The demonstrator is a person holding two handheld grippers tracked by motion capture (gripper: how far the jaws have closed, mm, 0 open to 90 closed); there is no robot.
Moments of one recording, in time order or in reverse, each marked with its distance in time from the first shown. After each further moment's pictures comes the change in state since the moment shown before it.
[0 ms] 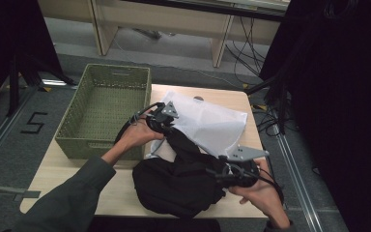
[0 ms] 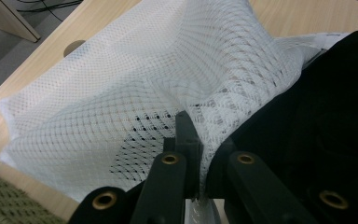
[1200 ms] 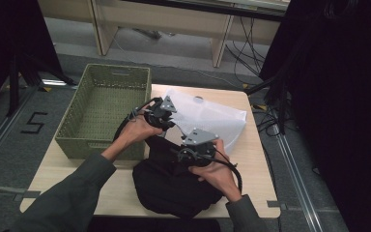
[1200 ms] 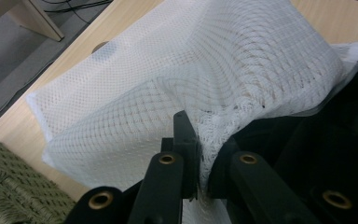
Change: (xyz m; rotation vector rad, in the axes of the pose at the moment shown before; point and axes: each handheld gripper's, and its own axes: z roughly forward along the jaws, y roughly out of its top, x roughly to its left) left arm 0.012 0.003 -0.009 -0.003 0.074 0.001; right arm 0.025 0.067 0.100 -0.079 -0.048 -0.181
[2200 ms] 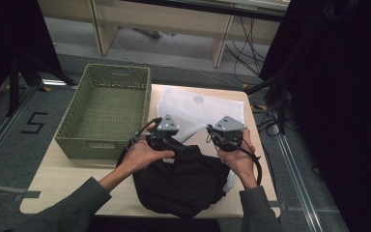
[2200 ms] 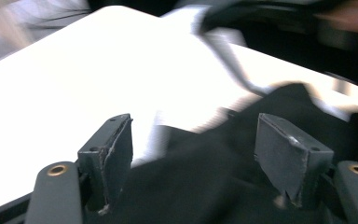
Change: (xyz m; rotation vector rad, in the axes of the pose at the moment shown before) left arm -0.051 -0.017 0.007 -0.177 -0.004 -0.179; right arm -0.073 -0.024 -0.029 -0.029 -0.255 0.013
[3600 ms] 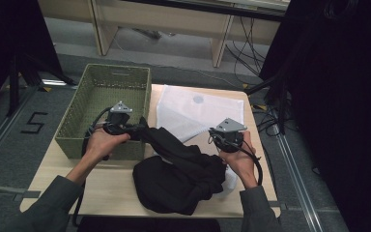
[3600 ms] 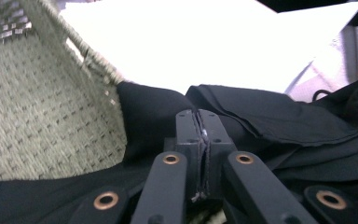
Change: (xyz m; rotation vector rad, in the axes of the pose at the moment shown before) left arm 0.077 -0.048 -0.073 0.029 0.082 -0.266; right arm -0.008 -0.018 0.011 0.055 -0.005 0.012
